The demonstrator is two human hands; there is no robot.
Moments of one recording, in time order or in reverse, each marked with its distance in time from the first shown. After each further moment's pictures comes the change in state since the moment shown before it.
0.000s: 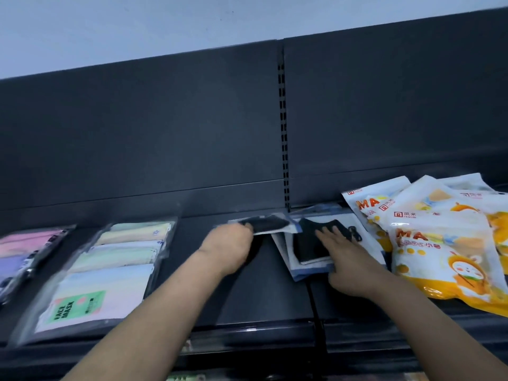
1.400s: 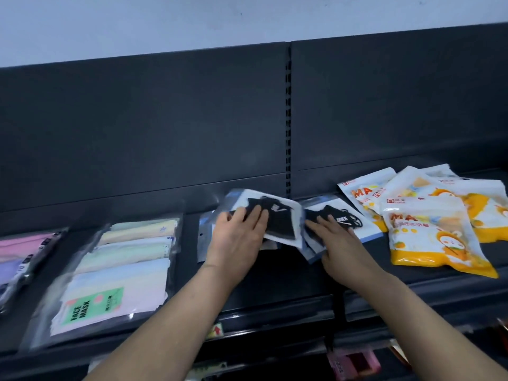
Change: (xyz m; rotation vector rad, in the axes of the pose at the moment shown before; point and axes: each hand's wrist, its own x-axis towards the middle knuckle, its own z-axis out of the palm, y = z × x) left_hand -0.037 -0.027 0.026 0.207 0.524 0.252; right_hand -0.023 -0.067 0.015 0.070 0.271 0.071
